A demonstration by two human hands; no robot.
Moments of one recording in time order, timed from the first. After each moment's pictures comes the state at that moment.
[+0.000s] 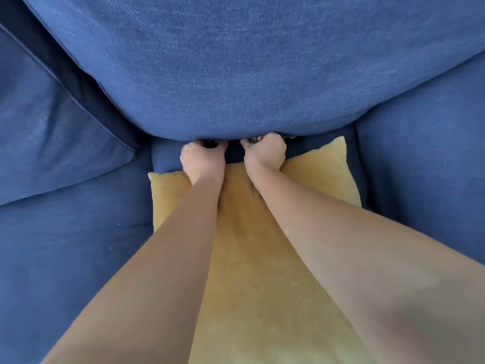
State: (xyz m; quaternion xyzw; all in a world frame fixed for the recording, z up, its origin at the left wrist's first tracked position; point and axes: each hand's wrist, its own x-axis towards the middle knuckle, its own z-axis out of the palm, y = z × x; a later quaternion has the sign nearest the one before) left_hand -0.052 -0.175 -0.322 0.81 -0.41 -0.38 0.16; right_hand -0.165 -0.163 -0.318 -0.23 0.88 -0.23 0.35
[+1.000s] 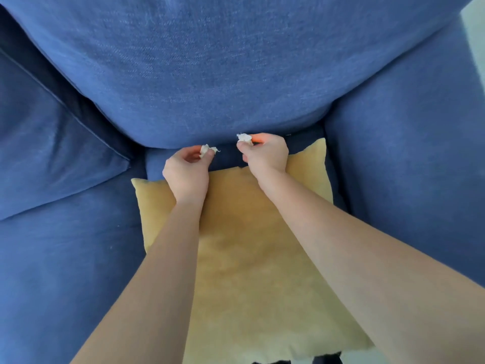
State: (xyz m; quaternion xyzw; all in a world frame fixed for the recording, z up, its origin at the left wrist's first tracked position) left_hand -0.061 -0.122 -0.239 0.77 -0.44 -0.38 0.25; right_hand -0.211 -0.118 -0.238 -0.22 0.81 -0.34 0.42
